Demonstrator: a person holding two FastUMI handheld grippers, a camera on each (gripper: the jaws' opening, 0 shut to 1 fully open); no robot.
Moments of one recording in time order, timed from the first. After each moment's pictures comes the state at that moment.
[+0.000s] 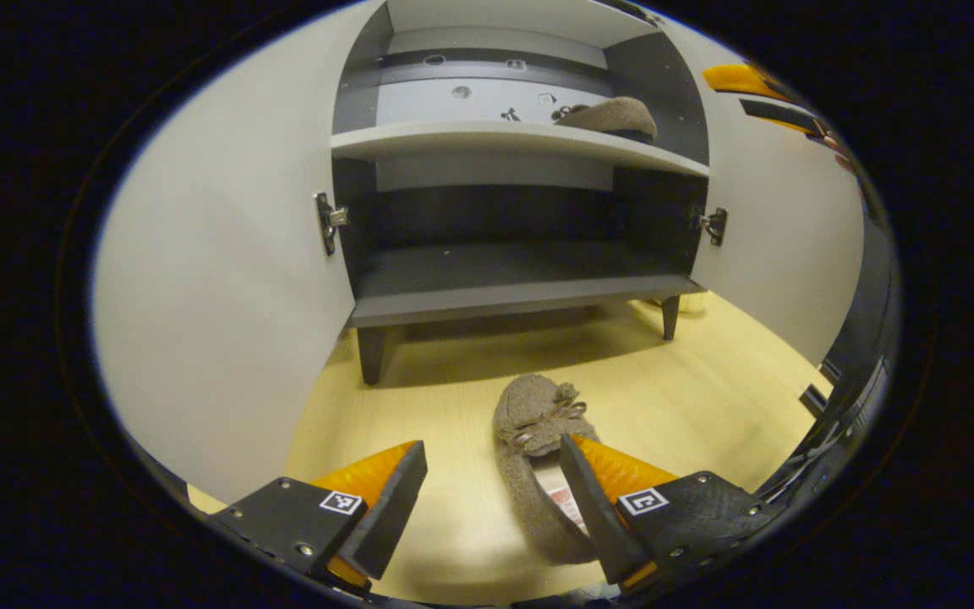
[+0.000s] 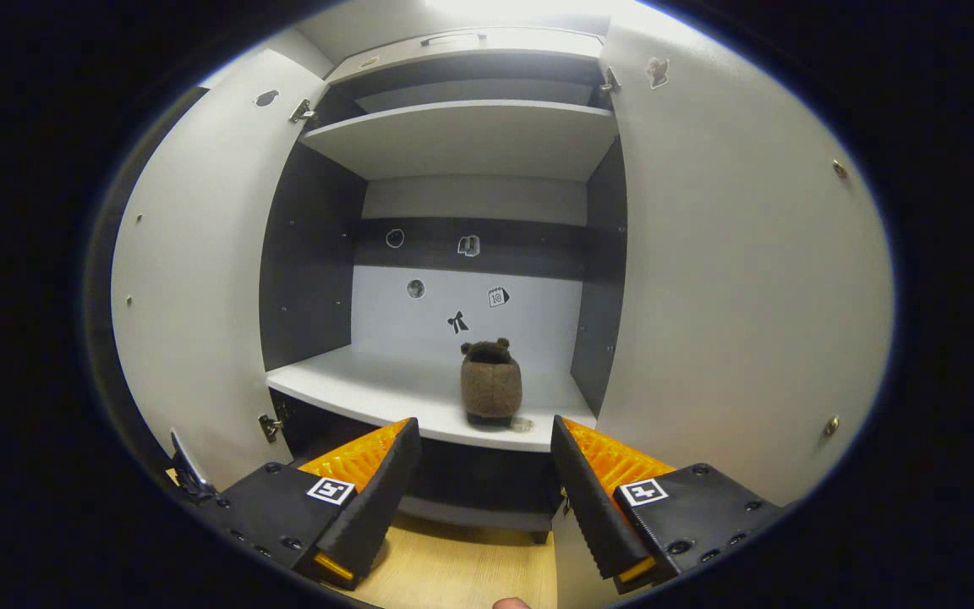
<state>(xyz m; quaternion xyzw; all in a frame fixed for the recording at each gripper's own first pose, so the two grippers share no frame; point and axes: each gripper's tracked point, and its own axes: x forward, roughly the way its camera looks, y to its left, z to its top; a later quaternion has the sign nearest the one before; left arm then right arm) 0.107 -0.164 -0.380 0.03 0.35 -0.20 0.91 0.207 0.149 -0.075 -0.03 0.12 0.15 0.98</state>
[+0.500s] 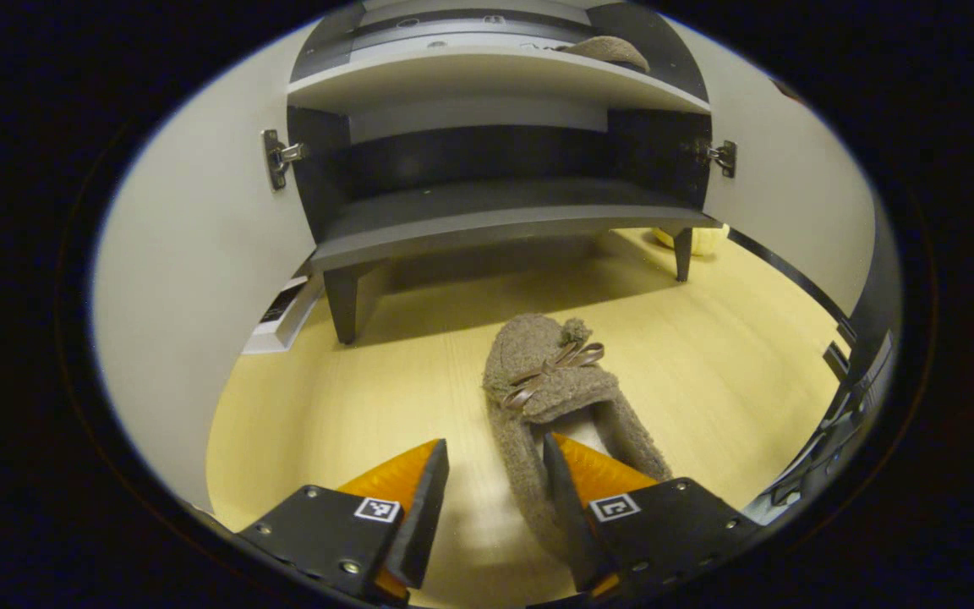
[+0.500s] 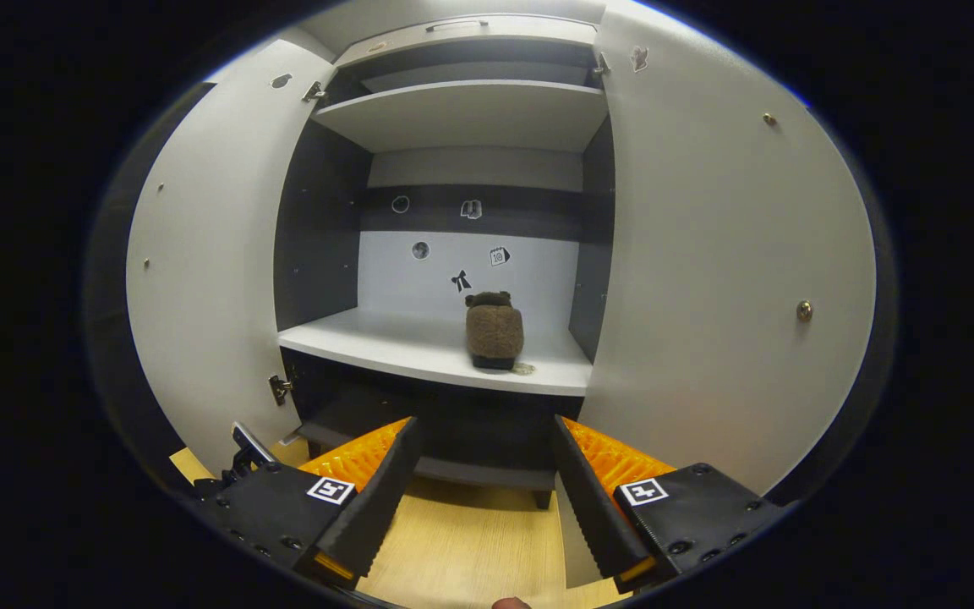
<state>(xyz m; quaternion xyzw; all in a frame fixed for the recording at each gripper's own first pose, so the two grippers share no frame) 0.100 -0.174 -0.441 0.05 0.42 -0.20 0.88 0.169 0.140 -0.108 -0.04 0.17 0.14 0.97</state>
